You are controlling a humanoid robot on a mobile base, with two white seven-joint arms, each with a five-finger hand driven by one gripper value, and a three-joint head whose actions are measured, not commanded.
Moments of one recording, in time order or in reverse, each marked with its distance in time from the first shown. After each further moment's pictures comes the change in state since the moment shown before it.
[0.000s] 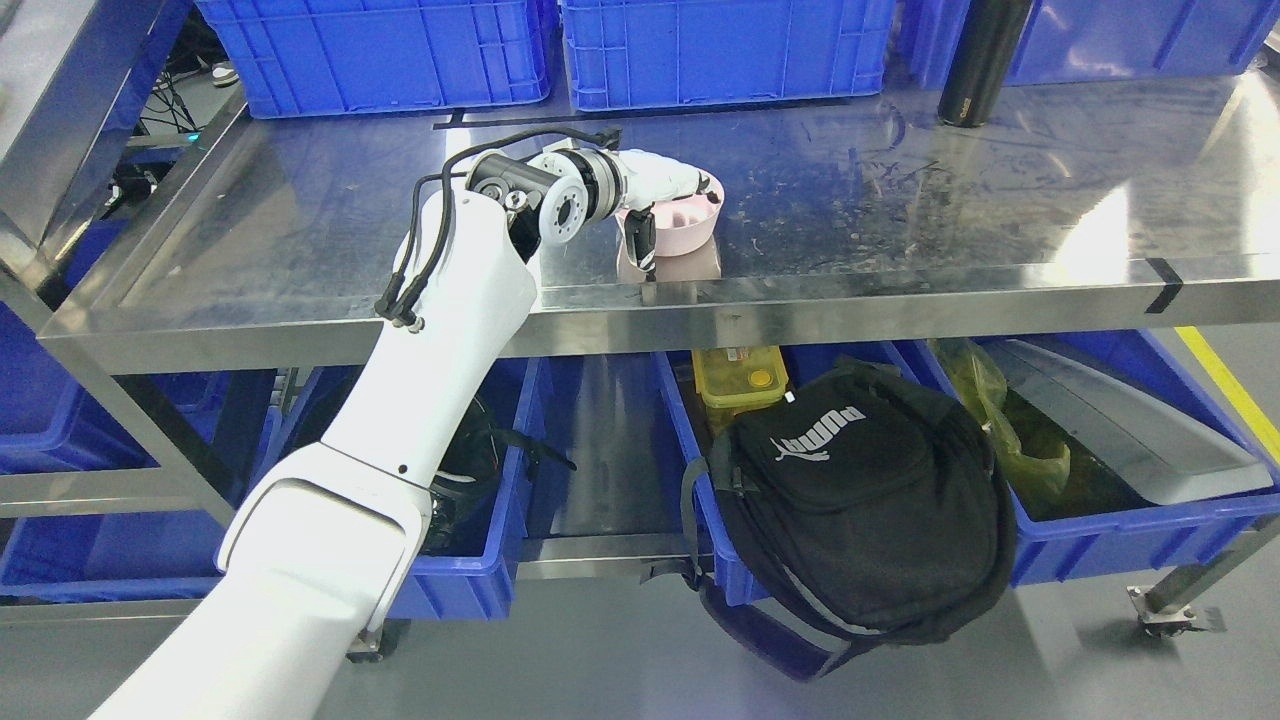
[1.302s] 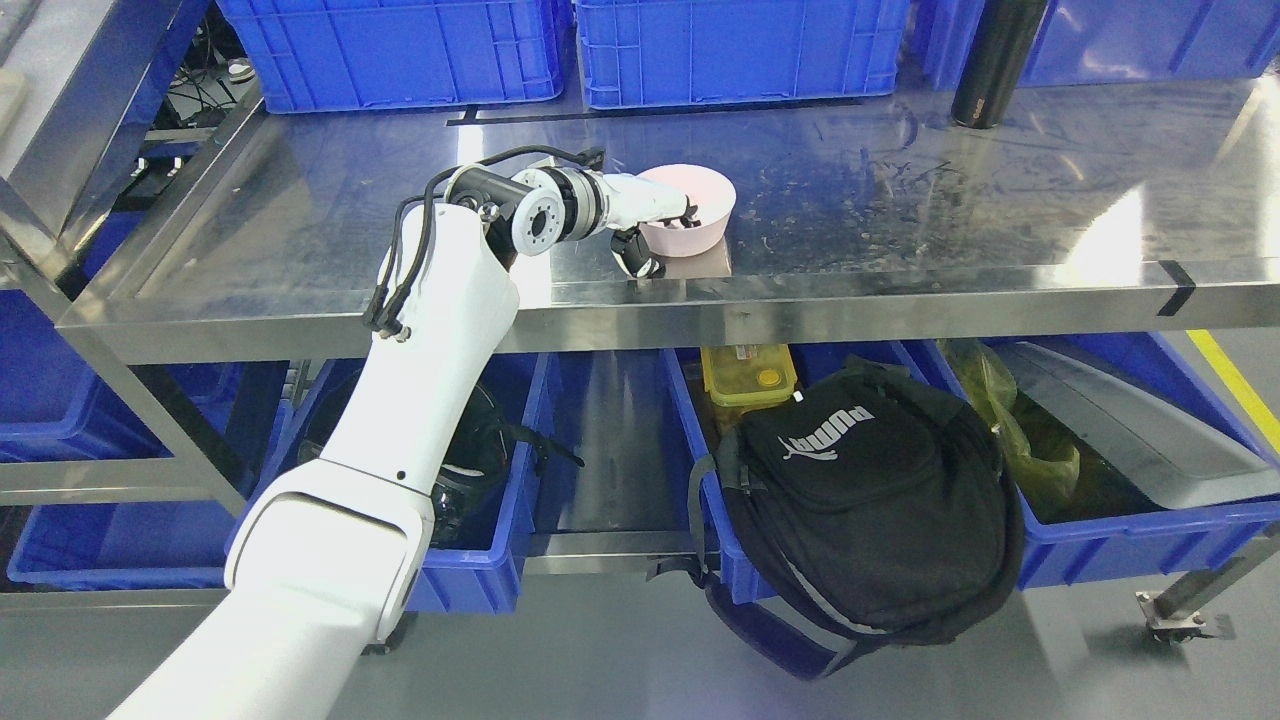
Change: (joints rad) left arm 0.029 -0.012 0.144 0.003 -0.008 -0.147 -0.087; right arm 0.000 0.000 0.000 0.000 0.000 -0.001 0.000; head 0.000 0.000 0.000
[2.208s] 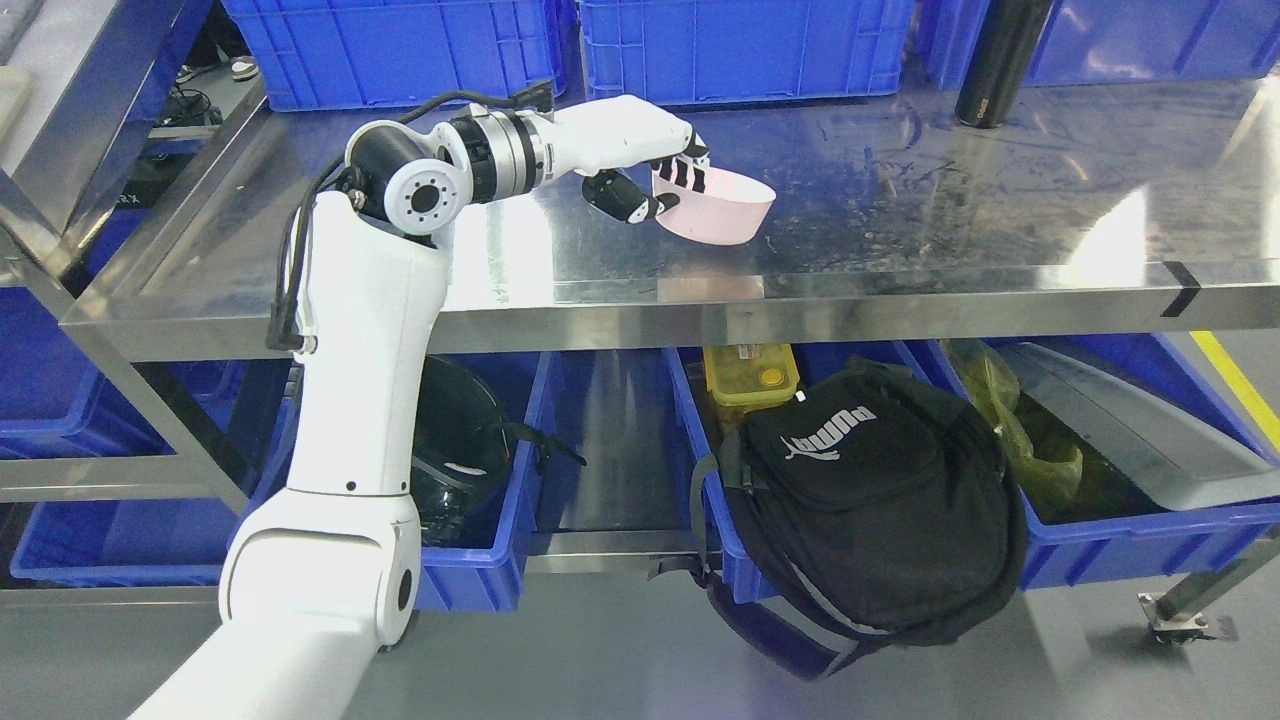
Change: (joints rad) left arm 0.068 -0.001 0.285 -0.232 0.198 -0.435 -0.071; right arm 0.000 0.000 0.000 0.000 0.000 0.002 0.000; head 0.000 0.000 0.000
